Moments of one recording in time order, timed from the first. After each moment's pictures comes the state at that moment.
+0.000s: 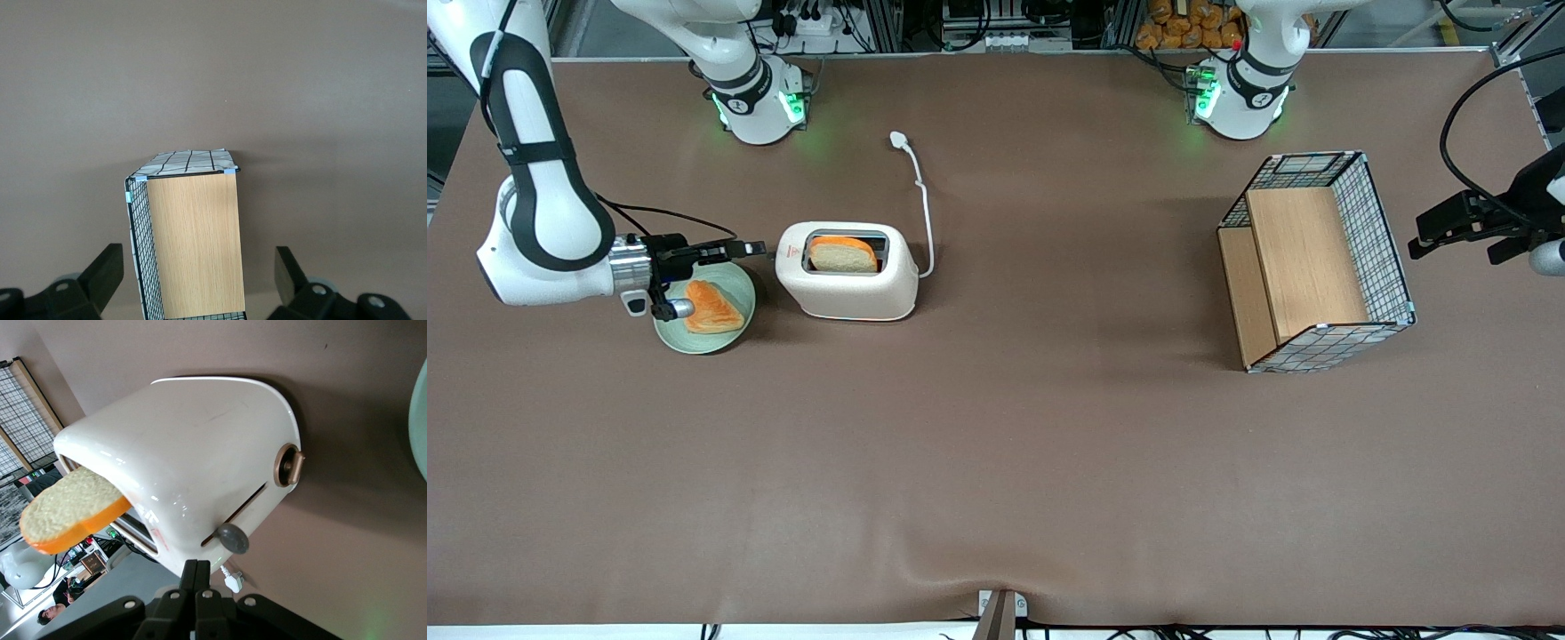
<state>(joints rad) -0.08 0.23 -0.06 -2.19 0.70 1.67 -0.42</state>
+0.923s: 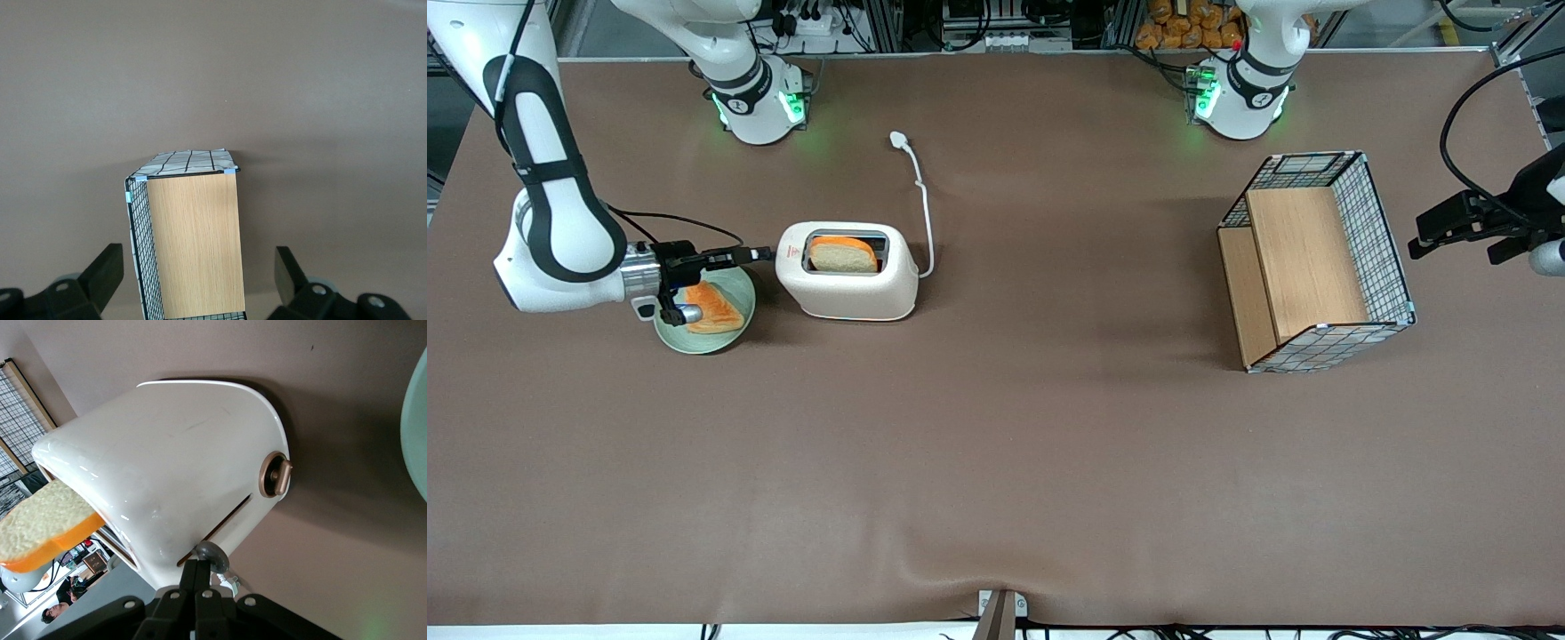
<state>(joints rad) -0.08 0.27 -0.06 -2.19 0.71 1.69 -0.44</state>
